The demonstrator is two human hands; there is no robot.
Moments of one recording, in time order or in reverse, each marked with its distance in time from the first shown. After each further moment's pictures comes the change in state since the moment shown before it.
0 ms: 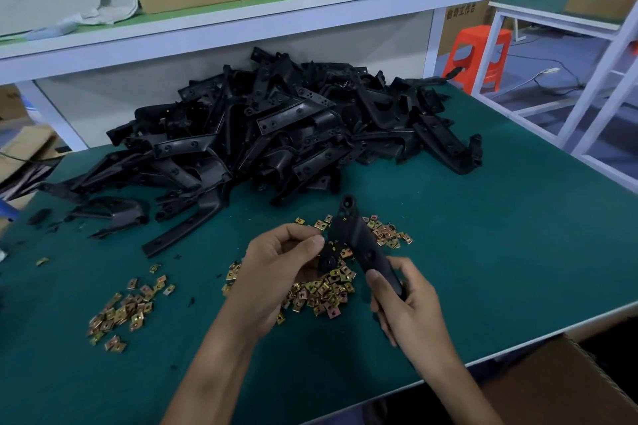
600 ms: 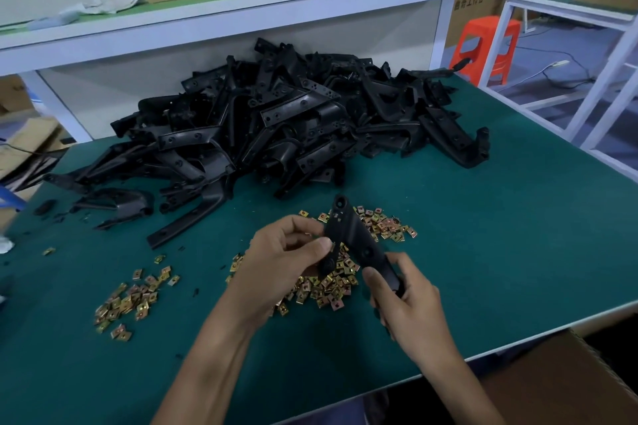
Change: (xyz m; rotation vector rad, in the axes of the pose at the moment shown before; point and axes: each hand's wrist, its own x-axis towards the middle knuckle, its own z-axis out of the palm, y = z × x) left_hand -0.001 0.005 -0.004 0.162 -0.040 0.013; right_hand -0.001 0.000 0.004 -0.159 0.012 -0.053
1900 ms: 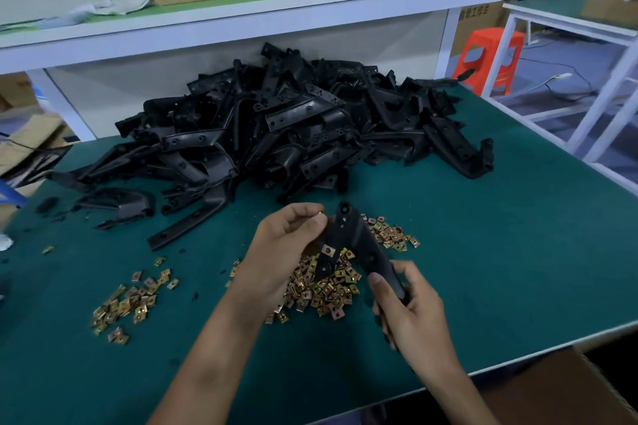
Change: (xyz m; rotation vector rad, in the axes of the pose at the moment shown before) left_hand 0.024 0.002 0.005 -0.209 0.063 -0.011; right_hand 0.000 0.001 -0.002 0.069 -0.008 0.041
